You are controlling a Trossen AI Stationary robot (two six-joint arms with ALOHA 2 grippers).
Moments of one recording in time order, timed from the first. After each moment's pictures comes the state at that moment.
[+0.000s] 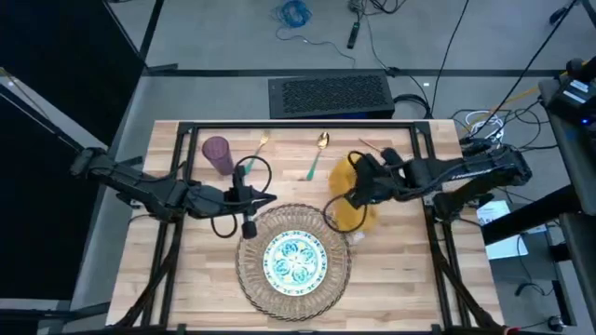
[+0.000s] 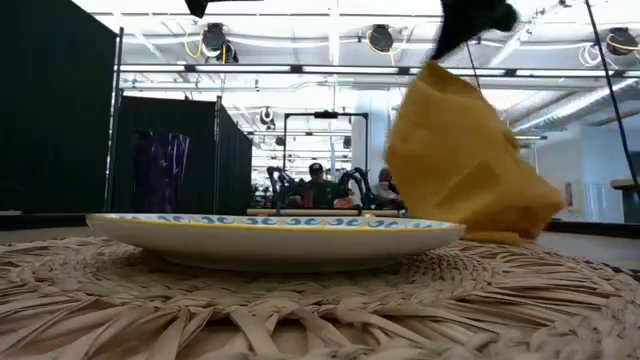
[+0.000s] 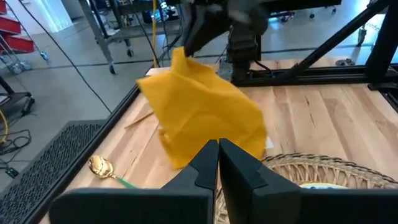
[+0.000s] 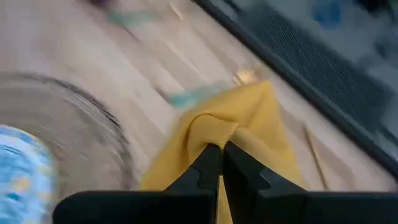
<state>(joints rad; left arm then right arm) -0.30 1.11 0.84 -0.05 -0.50 0.01 0.20 1.34 1.31 -0.92 0.65 0.61</state>
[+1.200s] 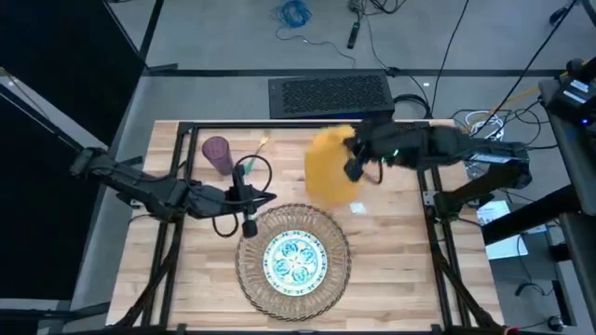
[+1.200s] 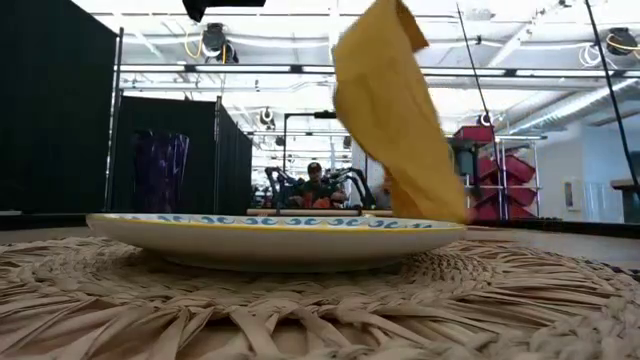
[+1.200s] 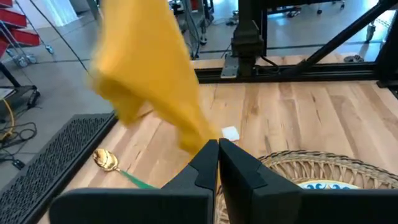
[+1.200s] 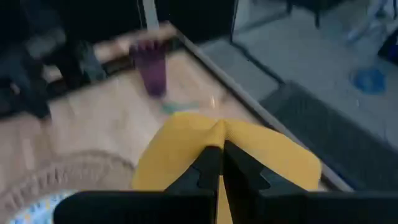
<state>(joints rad) -0.30 1.11 0.84 -0.06 -0.51 -0.01 -0.01 1.35 1.69 -0.93 0.53 0.33</state>
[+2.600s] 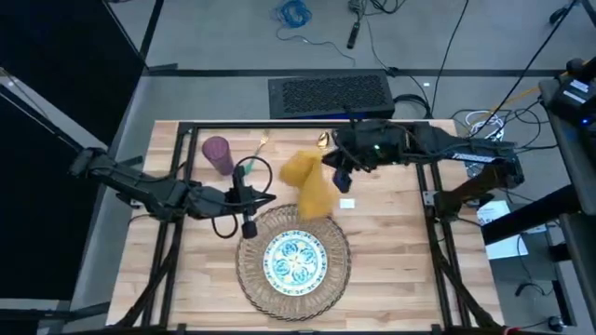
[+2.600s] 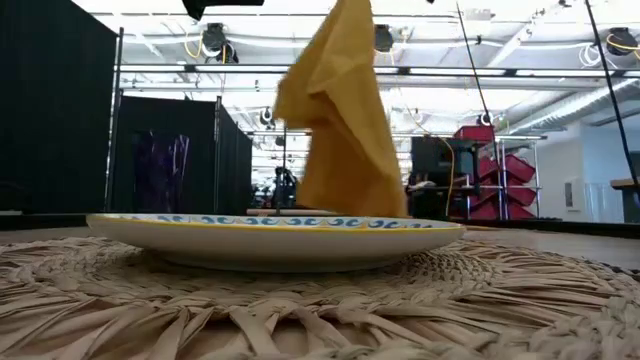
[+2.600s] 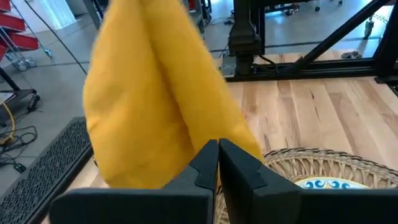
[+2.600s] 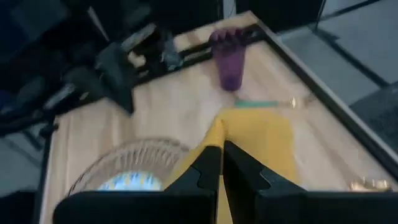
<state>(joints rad) -0.30 1.11 0.84 -0.07 -0.52 0.01 -0.01 1.35 1.61 -0.85 0.17 0.33</state>
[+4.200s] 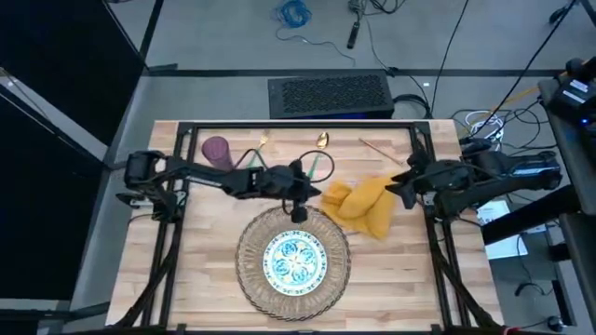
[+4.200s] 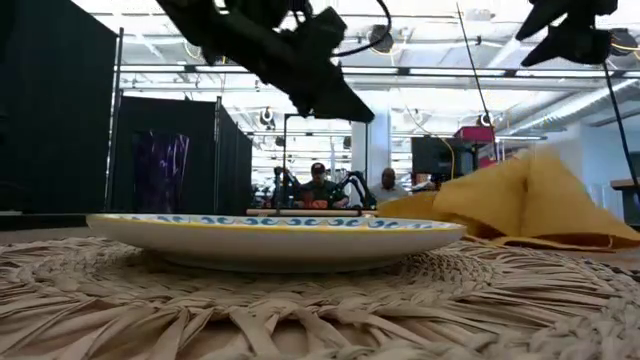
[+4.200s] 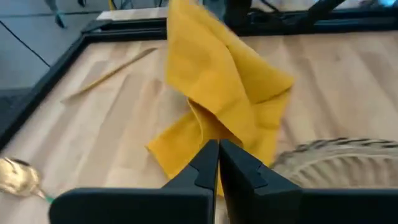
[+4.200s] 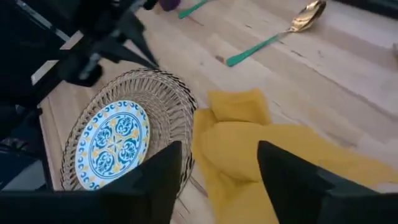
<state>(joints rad) 0.06 1.74 1.07 0.19 -0.04 0.09 0.17 0.67 0.94 -0.99 0.34 0.85</state>
